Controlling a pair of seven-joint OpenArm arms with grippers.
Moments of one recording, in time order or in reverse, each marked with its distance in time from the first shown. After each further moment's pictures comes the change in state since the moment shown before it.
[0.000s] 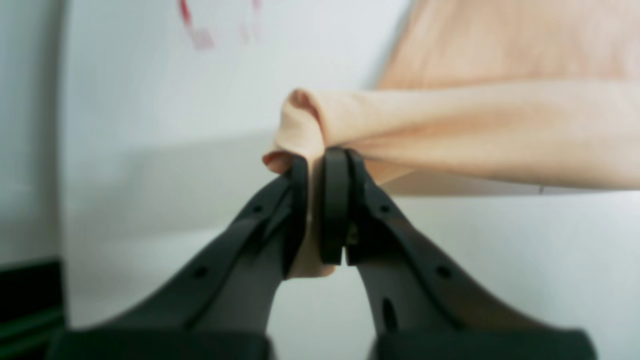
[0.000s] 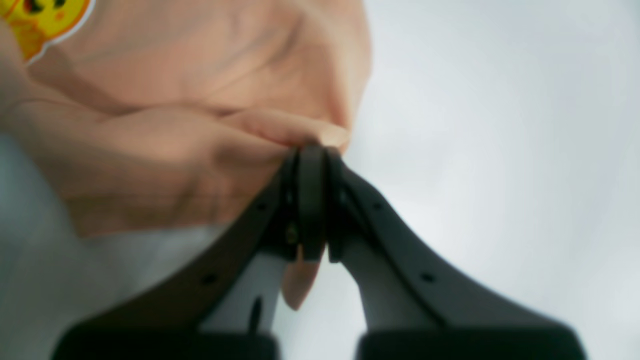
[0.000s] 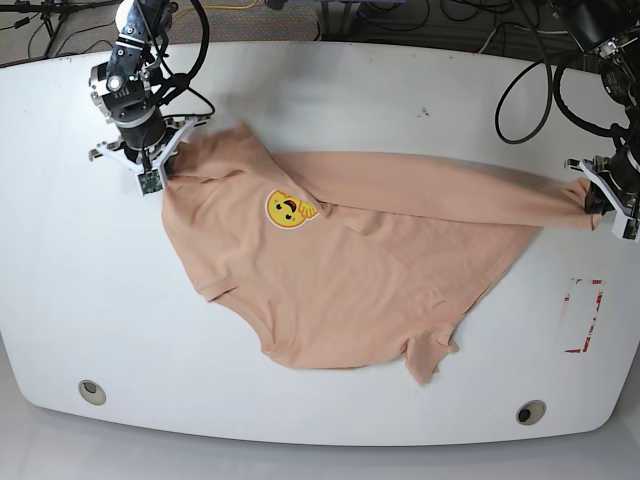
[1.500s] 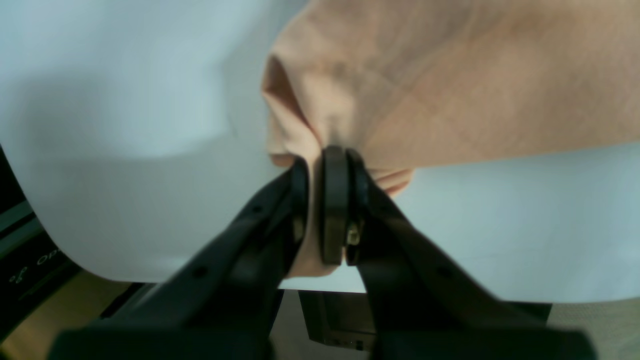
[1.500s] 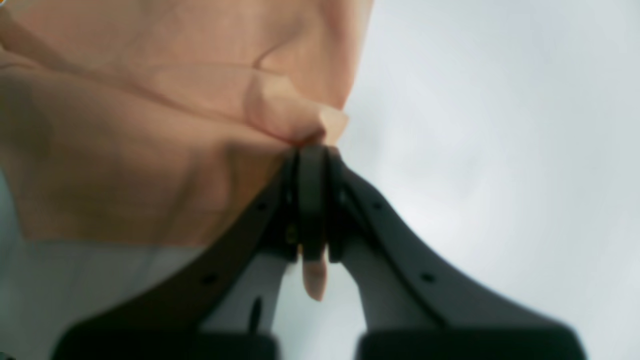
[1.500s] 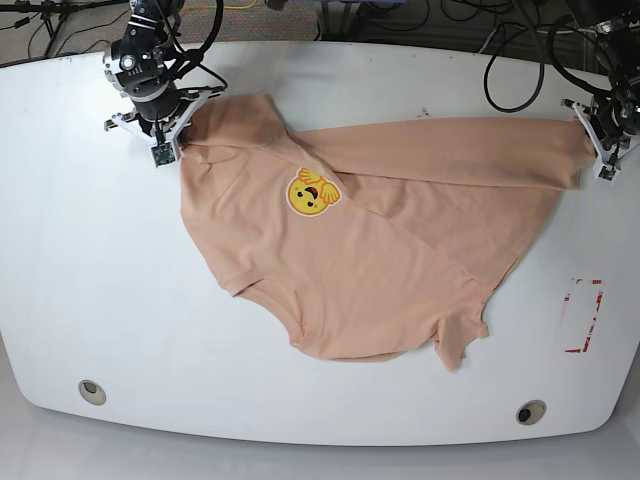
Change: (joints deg) left arm 7.5 -1.0 3.9 -9.4 18.9 -1.1 -0.7; right arm -5.2 -2.7 -0.4 -1.1 -0.4 -0.2 0.3
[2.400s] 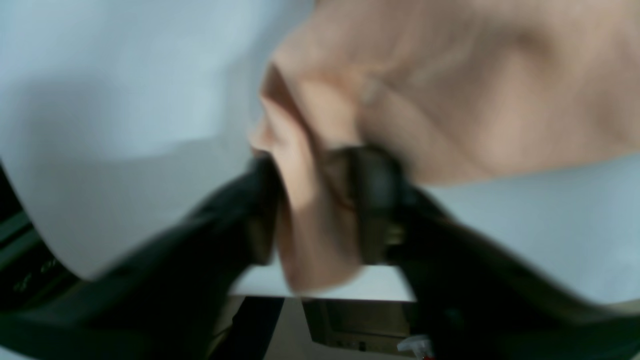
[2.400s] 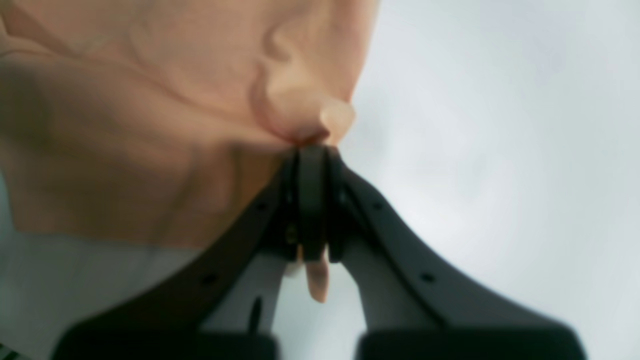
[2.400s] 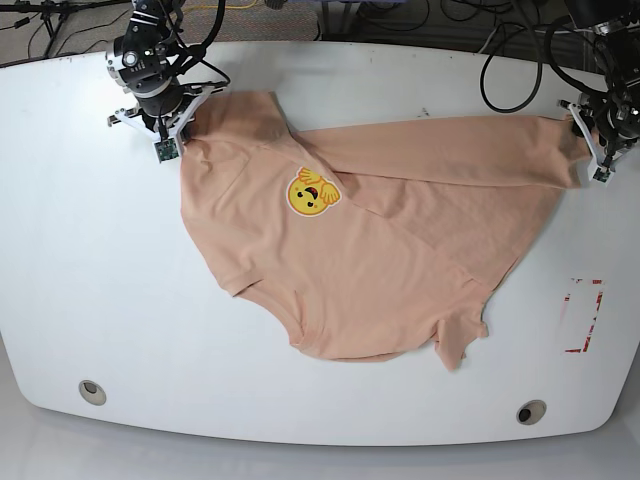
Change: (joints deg) left arm -0.3 0.0 1.7 0.0 -0.2 0.0 0.0; right arm -0.9 -0.3 -1.4 0.0 0.2 0.0 0.0
